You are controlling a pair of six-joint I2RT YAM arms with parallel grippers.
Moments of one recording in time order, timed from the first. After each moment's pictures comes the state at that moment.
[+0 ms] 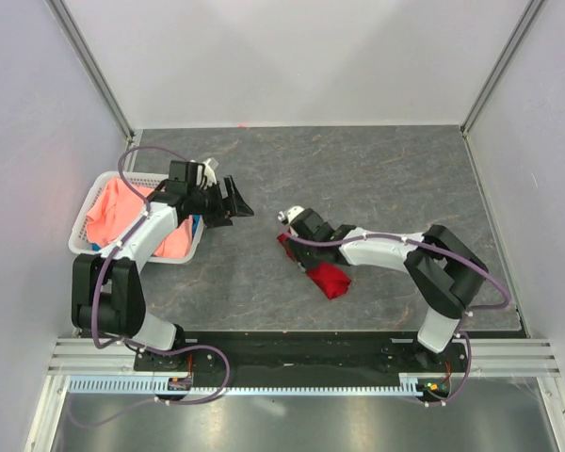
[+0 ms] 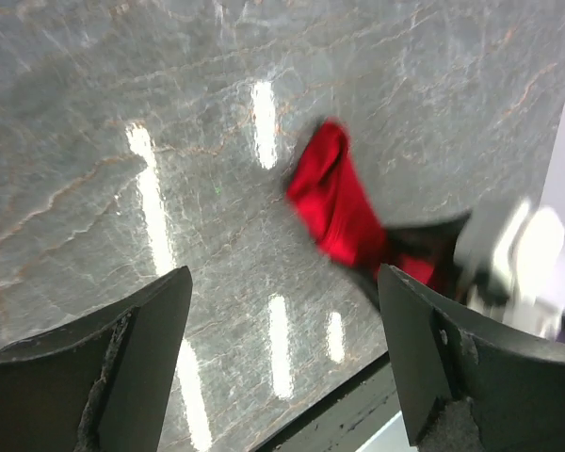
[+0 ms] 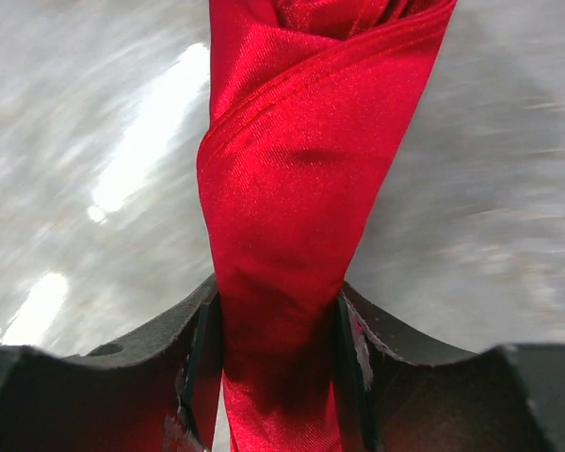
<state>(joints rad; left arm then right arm) -0.17 1.49 1.02 -0.41 0.51 -0.47 0.86 1.75 0.99 -0.23 0.09 0.16</state>
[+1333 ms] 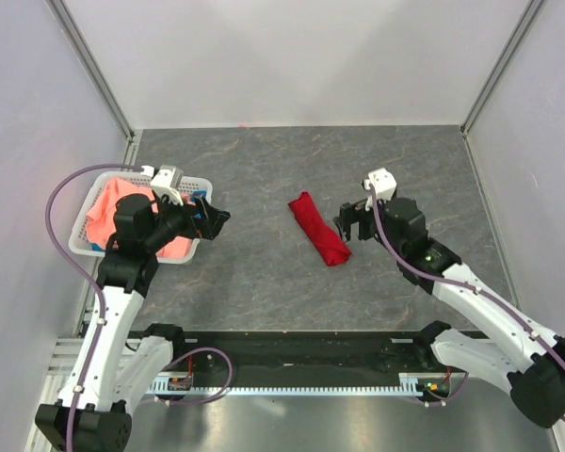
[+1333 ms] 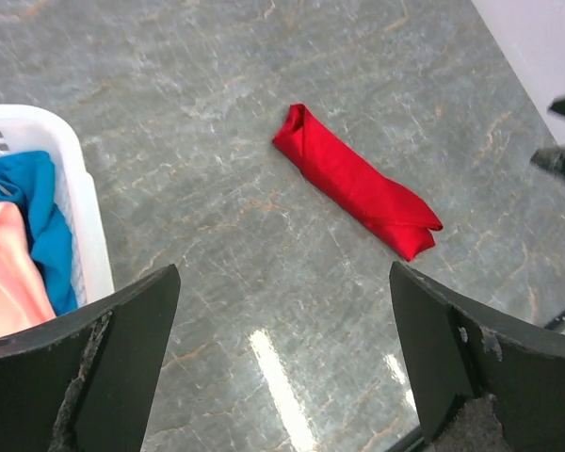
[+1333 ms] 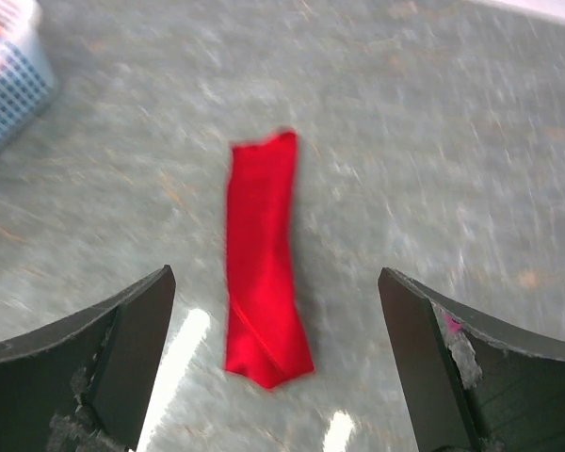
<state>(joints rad) -0.12 0.80 0.85 -0.38 0.42 -0.22 0.57 1.02 0.80 -0.10 0.08 0.11</state>
